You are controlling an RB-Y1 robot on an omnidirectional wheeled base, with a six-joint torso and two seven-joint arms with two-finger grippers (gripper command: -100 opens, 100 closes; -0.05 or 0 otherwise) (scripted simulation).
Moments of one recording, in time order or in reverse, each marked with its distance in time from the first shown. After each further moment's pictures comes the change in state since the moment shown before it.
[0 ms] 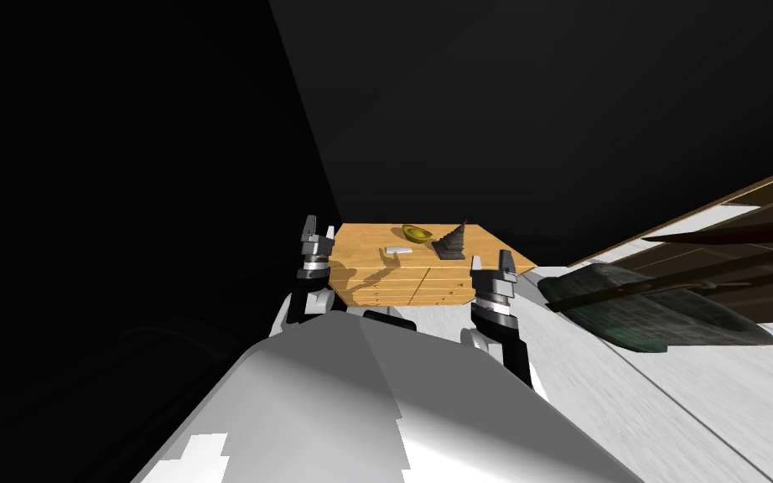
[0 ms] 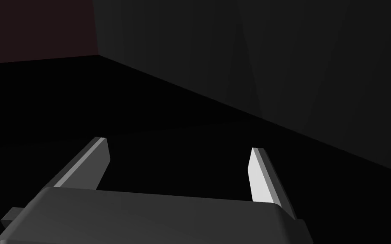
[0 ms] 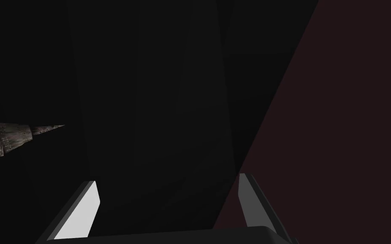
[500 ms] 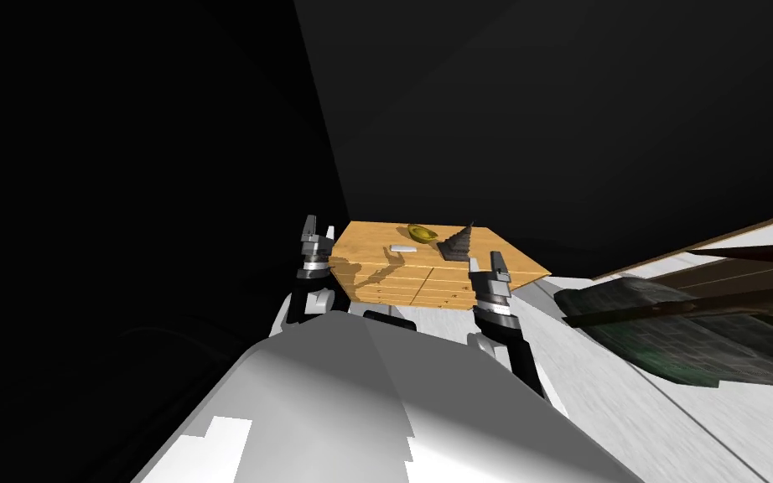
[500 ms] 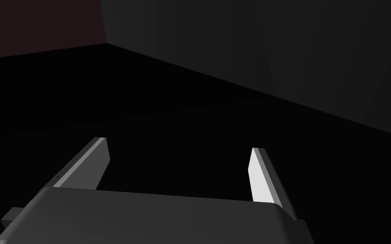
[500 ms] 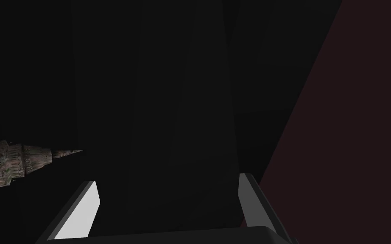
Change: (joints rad) left arm 0.000 0.000 0.000 0.000 0.000 0.000 0.000; right arm 0.005 -0.126 -0.005 0.026 -0.024 0.010 0.027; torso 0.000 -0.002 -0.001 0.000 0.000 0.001
